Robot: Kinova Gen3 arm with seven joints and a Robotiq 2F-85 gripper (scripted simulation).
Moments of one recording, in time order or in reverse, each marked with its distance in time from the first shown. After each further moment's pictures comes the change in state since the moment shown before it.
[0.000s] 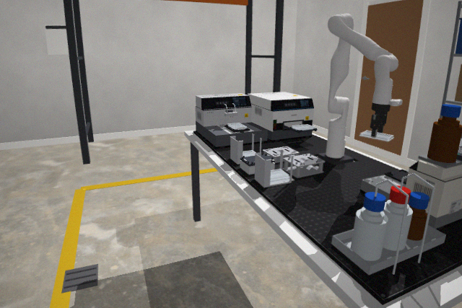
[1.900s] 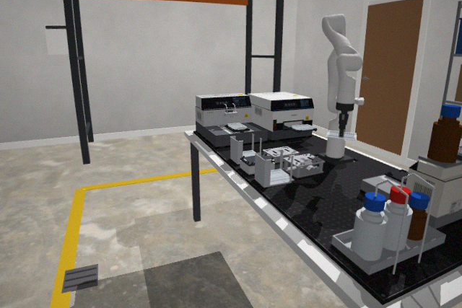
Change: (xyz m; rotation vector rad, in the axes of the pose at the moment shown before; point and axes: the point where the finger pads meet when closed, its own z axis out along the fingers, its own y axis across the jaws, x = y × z) arm -0.119 0.110 0.001 0.002 0.002 -0.365
